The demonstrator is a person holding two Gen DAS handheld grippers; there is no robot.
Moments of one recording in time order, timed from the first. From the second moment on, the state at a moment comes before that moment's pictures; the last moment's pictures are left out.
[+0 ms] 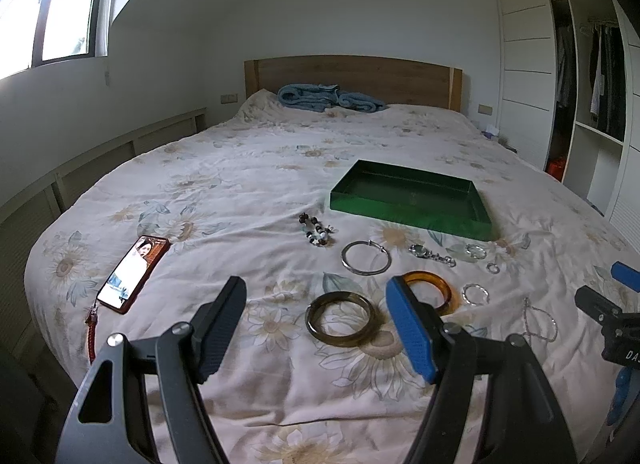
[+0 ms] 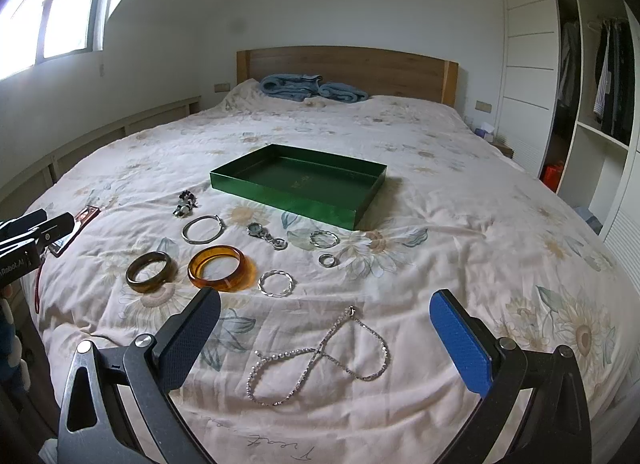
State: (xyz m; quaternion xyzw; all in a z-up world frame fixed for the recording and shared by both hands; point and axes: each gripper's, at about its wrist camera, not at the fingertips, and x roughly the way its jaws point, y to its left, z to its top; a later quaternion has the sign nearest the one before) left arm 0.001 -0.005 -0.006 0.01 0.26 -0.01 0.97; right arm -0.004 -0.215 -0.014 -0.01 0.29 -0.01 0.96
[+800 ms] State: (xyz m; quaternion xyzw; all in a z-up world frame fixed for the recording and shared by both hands) left arm 0.006 -0.001 -0.014 0.00 0.27 -0.01 0.96; right arm -0.002 -0.228 -0.015 0.00 0.30 -0.02 0.96
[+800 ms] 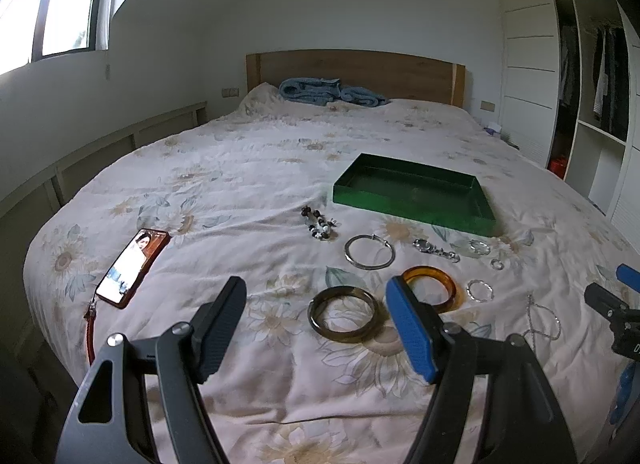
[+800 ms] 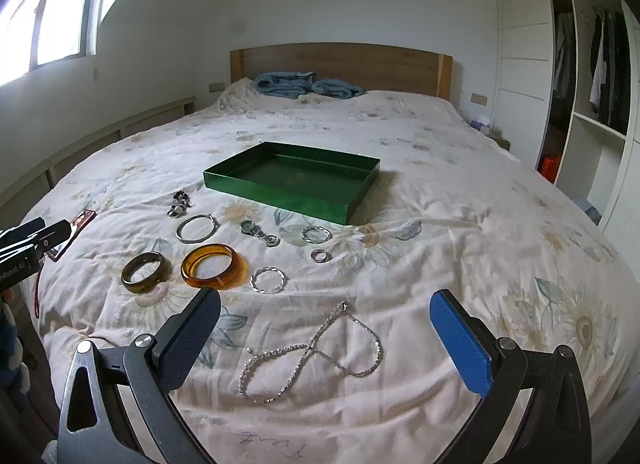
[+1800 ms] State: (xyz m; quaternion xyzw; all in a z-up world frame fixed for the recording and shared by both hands) left arm 0.057 0.022 -0.057 -0.03 0.35 -0.01 0.94; right arm 0.037 -0.235 -0.074 0.04 0.39 0.03 0.92
